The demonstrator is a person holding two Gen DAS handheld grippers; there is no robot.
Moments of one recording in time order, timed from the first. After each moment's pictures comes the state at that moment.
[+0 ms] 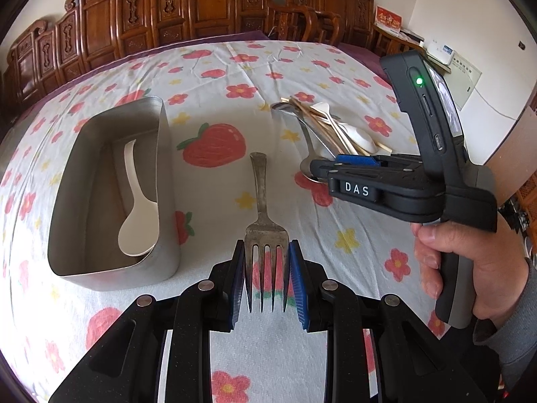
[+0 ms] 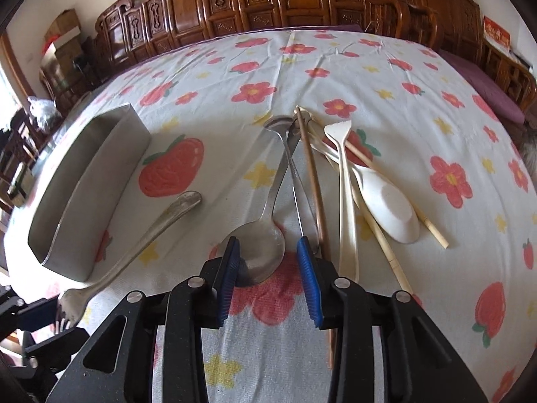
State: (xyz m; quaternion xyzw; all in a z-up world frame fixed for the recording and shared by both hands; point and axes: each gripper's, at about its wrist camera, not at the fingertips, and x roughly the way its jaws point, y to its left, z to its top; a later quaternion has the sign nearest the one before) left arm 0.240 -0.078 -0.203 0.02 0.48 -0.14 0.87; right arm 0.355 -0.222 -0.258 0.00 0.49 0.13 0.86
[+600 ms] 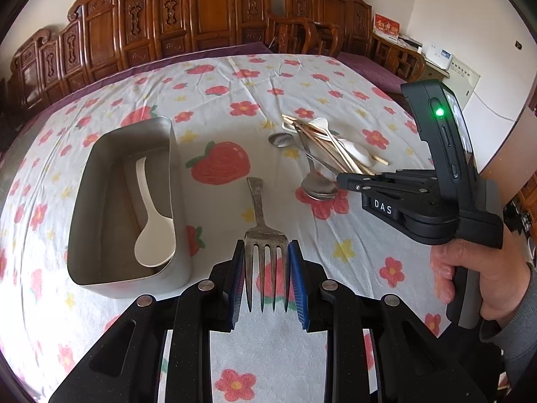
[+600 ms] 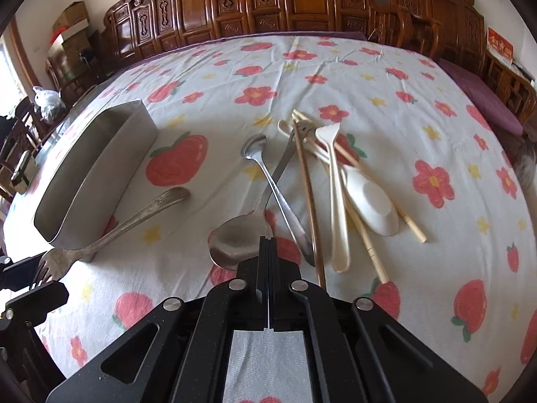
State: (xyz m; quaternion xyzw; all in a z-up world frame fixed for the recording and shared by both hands) left arm 0.233 -0.075 -0.183 0.03 0.46 -0.13 0.88; right arm 0.341 -0.232 -0.244 -0.01 0.48 0.14 0.87
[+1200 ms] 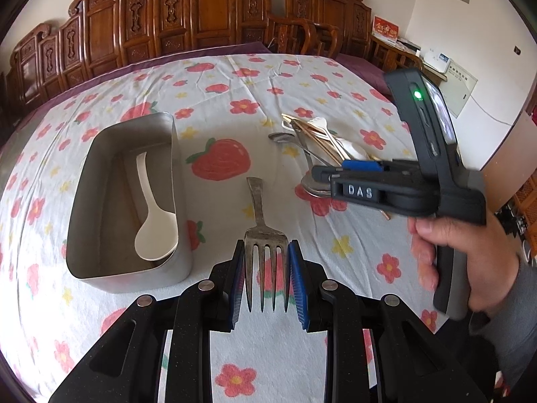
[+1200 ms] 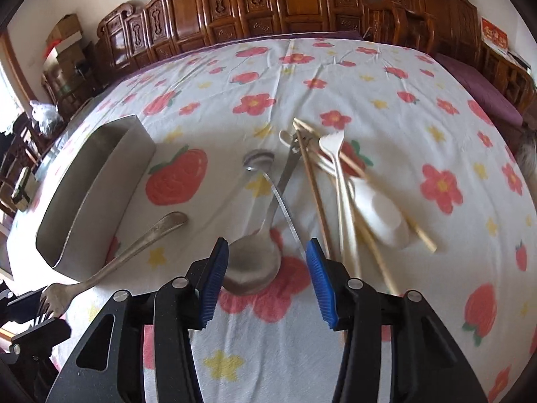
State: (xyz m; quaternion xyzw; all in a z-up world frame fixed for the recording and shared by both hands) left arm 0.231 -0.070 -0.183 0.02 0.46 -0.14 0.88; right arm 0.362 -0.229 -0.244 0.00 0.48 0.13 0.87
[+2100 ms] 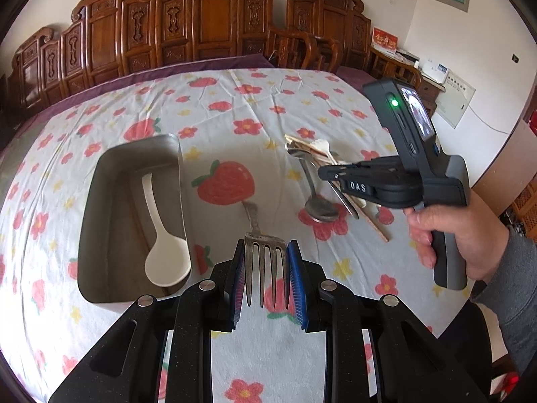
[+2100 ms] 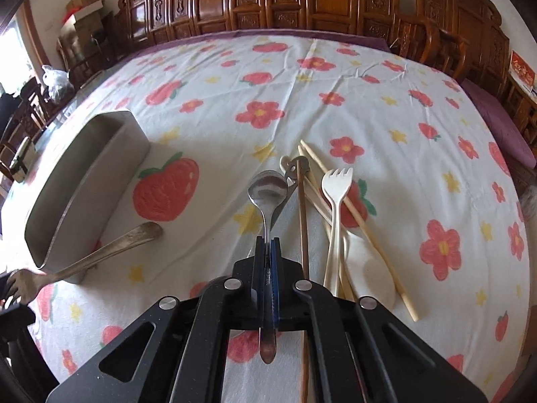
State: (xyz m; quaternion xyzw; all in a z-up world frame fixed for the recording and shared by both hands) left arm 0.241 -0.064 -0.163 0.01 0.44 -0.15 0.89; right arm 0.389 -0.226 -0.234 -0.05 0.48 0.18 0.86
